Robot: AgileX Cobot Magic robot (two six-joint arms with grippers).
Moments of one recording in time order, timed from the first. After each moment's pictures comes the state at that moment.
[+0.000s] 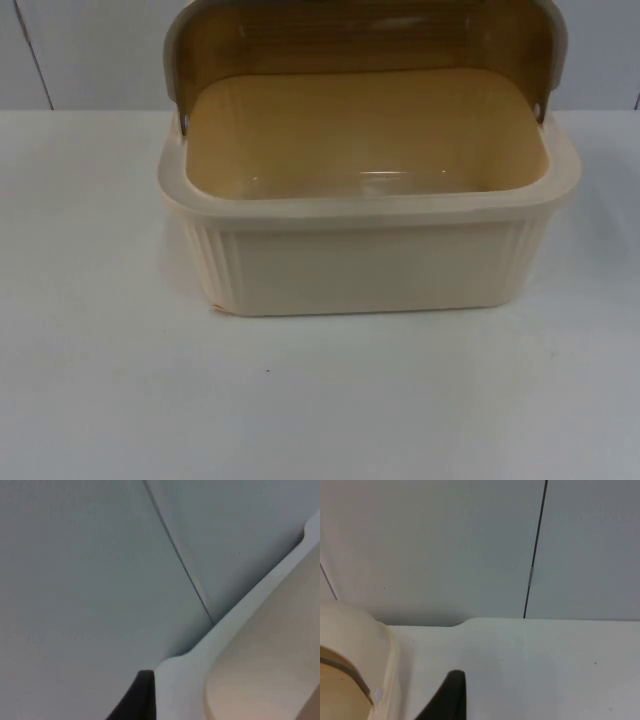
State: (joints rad) right arm -0.05 1.04 -1.04 0.08 0.49 -0.13; left arm -0.29 1.59 -1.62 -0.23 0.69 0.73
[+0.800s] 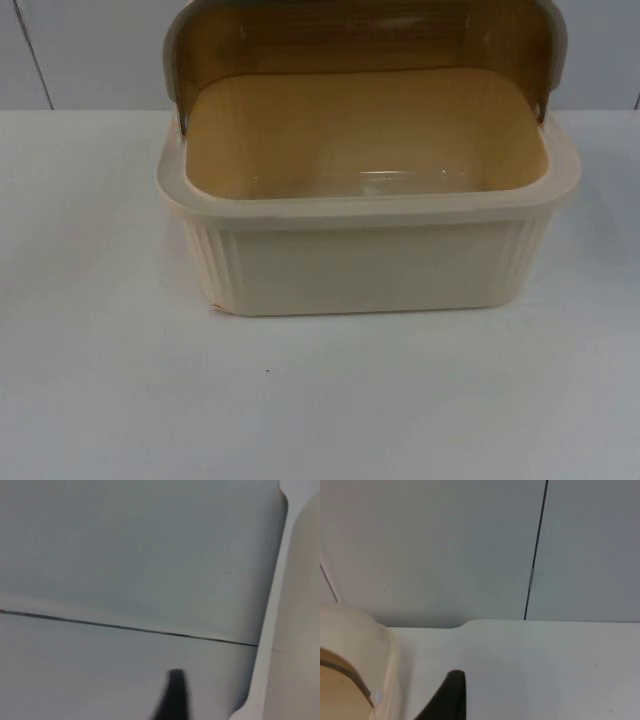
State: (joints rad) right arm -0.05 1.04 -1.04 0.08 0.48 -0.13; left arm -0.54 1.88 -1.81 0.11 0.59 0.93
